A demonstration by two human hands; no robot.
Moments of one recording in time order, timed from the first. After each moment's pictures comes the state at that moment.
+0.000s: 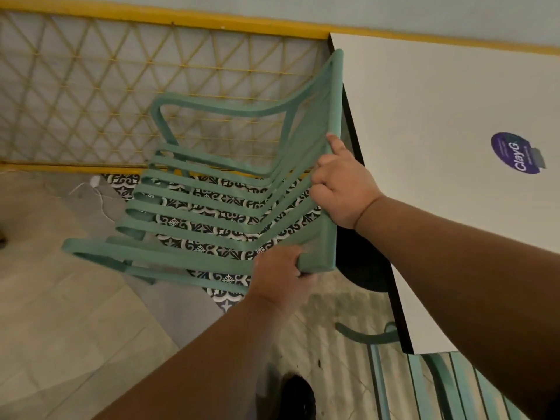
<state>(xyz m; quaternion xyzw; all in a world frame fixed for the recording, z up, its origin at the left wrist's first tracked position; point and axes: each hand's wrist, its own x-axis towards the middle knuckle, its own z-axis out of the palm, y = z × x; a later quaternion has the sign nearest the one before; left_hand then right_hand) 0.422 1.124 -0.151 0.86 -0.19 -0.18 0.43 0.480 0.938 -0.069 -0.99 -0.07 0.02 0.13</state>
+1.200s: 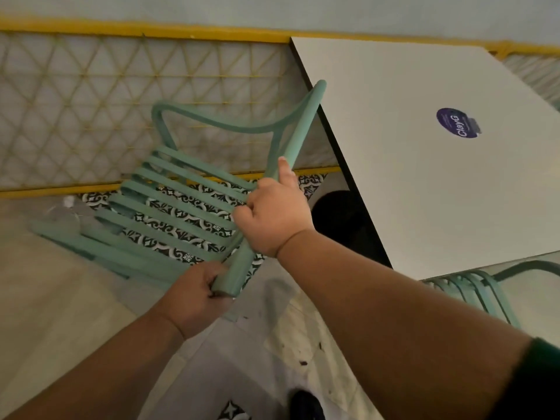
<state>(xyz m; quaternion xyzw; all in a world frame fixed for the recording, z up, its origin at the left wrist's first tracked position) 0.417 1.283 -0.131 0.79 -0.31 -0.28 0.45 0.420 1.096 -0.070 -0.98 0.11 -0.01 0.16</state>
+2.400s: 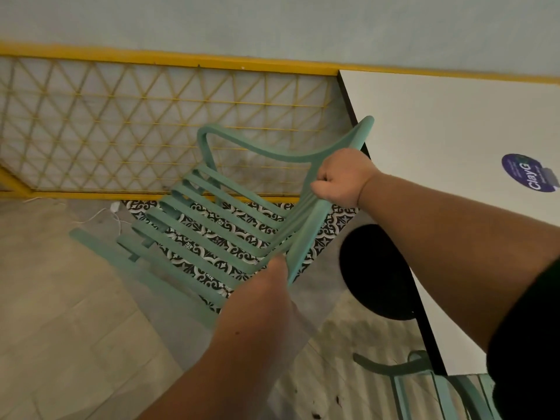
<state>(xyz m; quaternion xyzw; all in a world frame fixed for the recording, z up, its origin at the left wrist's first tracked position) 0.400 1.196 -0.068 0.94 -0.18 -0.10 0.27 0.542 0.943 -0.056 -0.99 -0.12 0.02 -0.05</state>
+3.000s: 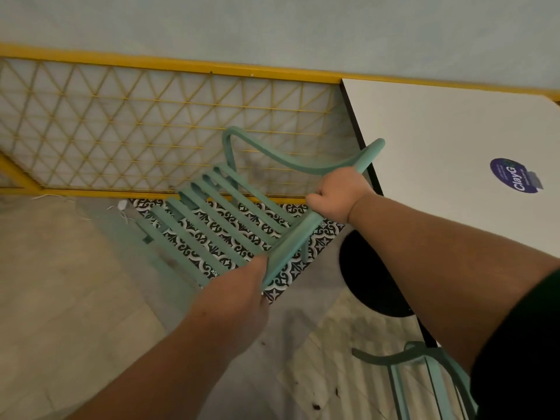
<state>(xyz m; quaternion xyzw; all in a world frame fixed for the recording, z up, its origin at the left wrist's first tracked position) 0.411 1.261 -0.069 0.94 -0.23 -0.14 0.22 0.507 0.992 -0.052 -0.99 -0.06 0.05 -0.10</state>
